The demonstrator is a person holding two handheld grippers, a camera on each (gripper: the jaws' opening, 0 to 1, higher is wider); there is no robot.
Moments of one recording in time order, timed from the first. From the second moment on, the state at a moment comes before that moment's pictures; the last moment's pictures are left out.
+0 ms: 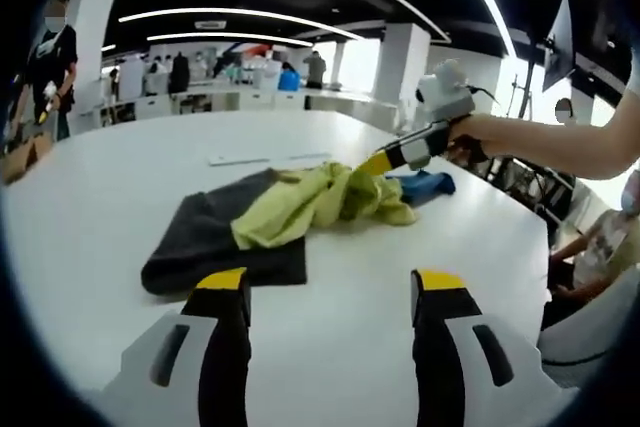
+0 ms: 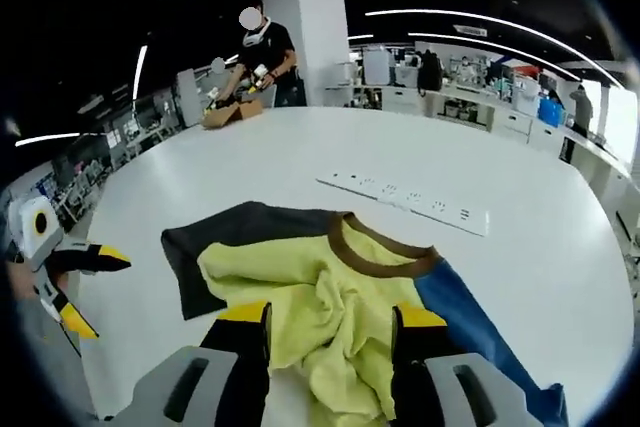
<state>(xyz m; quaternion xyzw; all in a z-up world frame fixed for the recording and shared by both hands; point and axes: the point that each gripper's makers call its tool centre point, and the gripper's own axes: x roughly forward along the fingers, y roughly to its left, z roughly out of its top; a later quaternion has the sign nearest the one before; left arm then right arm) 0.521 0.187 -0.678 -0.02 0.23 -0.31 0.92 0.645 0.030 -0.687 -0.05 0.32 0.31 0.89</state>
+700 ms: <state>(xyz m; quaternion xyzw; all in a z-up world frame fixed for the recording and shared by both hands) 0.561 0.144 -0.697 0.00 0.22 -0.32 0.92 0.591 -0.017 -0.698 -0.03 0.34 0.27 0.90</state>
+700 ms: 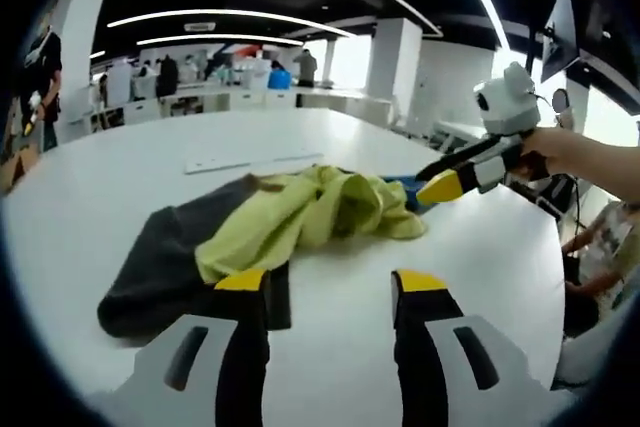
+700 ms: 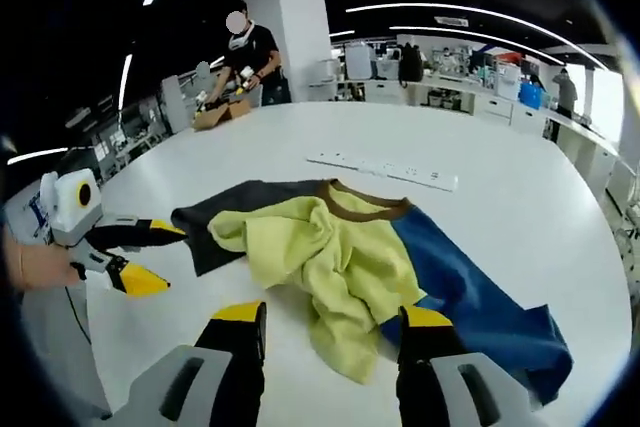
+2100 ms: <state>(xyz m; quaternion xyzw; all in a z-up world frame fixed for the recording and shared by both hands) 0.624 0.103 -0.733 0.02 0.25 -0.23 0.94 0.578 -0.044 -0.746 -0.03 0.36 0.20 0.91</state>
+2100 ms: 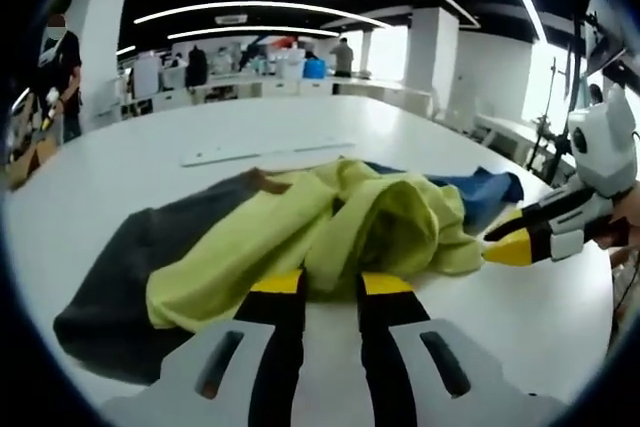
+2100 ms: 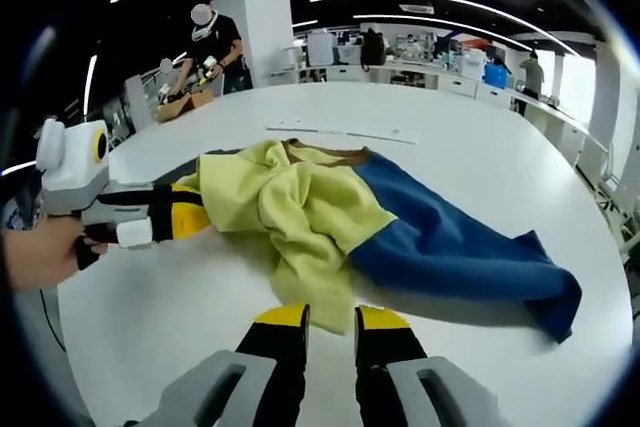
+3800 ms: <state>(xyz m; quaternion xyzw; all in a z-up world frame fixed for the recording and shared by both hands) 0.569 0.147 -0.693 0.09 0.26 -0.26 0.93 0.547 -0.052 -0.714 -0.02 0.36 0.21 0.91</state>
